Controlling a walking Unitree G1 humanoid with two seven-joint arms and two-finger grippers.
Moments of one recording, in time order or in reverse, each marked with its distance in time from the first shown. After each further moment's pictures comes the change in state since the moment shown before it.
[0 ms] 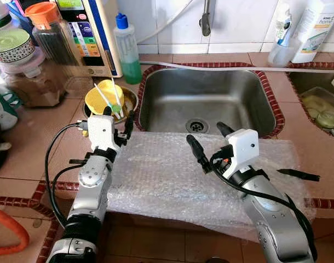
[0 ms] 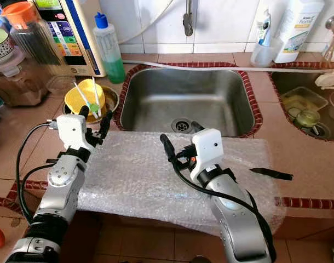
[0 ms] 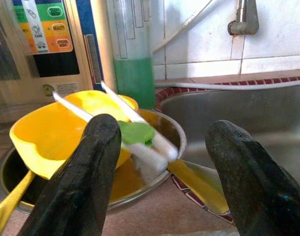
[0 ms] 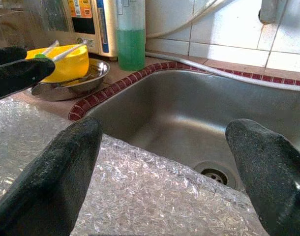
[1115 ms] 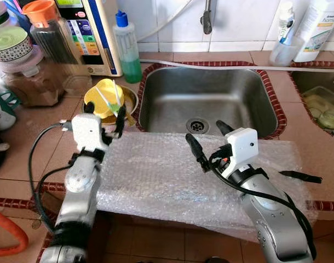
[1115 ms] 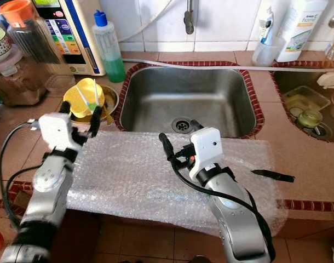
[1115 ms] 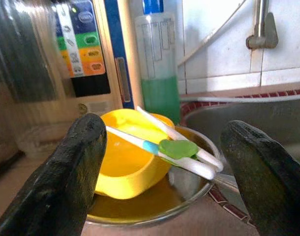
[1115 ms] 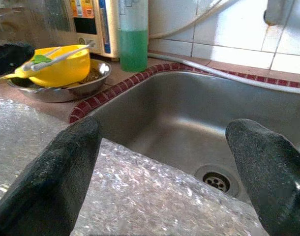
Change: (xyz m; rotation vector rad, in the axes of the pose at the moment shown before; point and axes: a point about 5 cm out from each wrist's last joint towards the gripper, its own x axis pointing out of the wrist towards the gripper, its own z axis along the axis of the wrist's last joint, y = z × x) left arm -0.015 0.019 0.017 0.053 -0.083 0.054; right arm 0.002 0.003 0.003 -0.007 -0.015 0.015
